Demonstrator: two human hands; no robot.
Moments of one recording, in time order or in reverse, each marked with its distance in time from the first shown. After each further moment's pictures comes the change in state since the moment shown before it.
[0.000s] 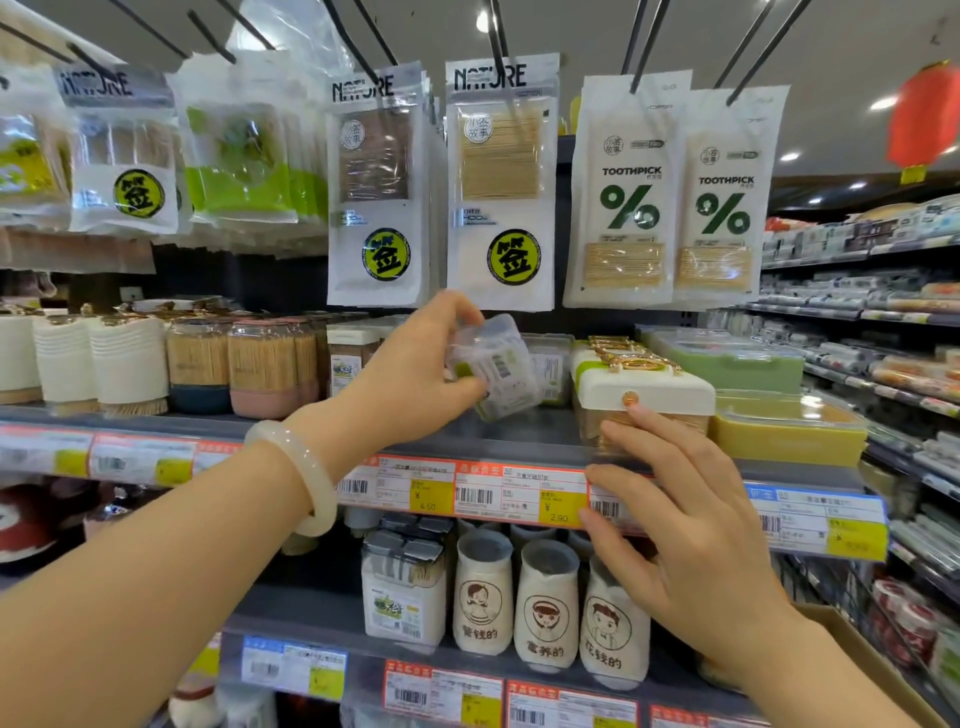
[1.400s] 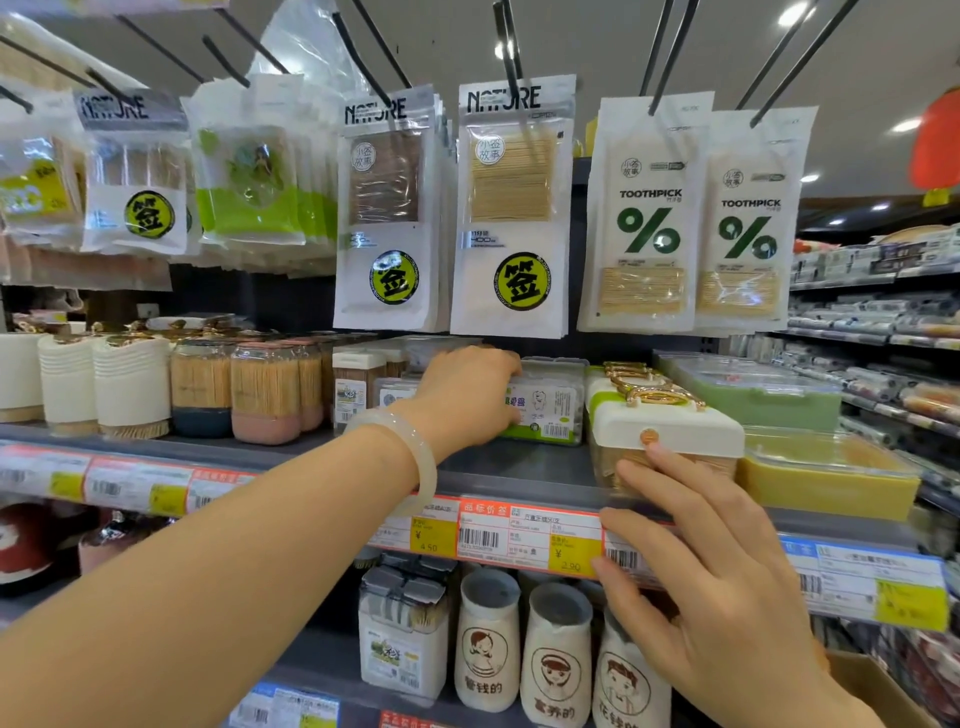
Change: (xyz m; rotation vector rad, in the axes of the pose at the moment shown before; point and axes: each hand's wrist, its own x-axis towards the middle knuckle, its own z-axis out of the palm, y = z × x) left_hand 0.050 -0.005 0.035 0.635 -0.165 -0.046; right_hand 0.001 0.002 0.003 -0.024 0.022 -0.019
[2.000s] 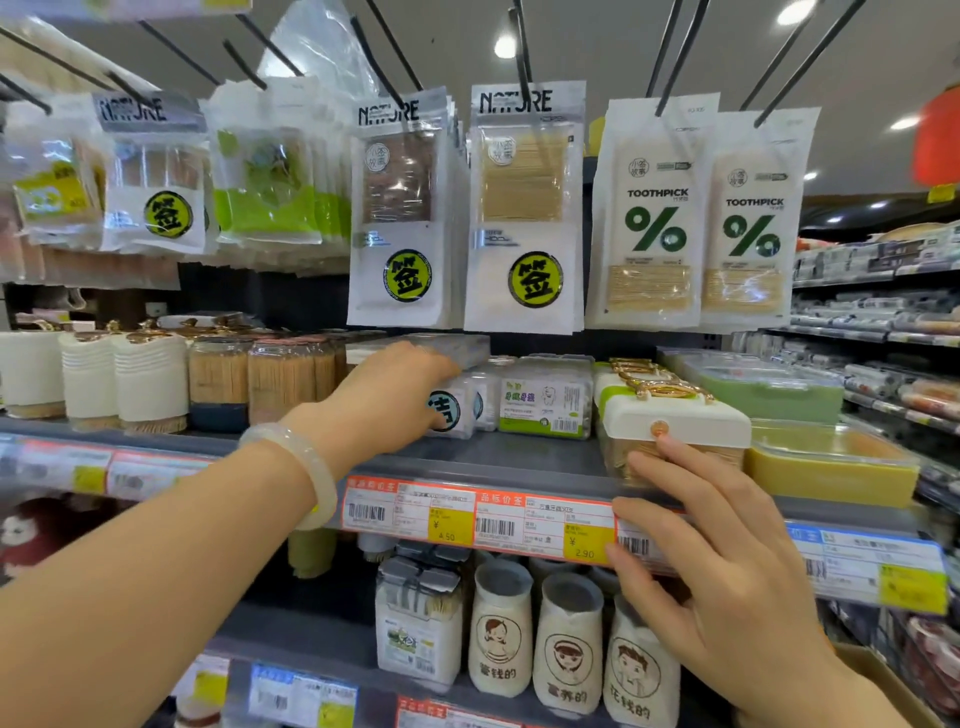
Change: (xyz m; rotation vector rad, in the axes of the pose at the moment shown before) left_hand -0.039 -0.055 -0.018 0.075 -0.052 -0.017; right_hand -0.001 0.001 0.000 0.029 0.026 -0.011
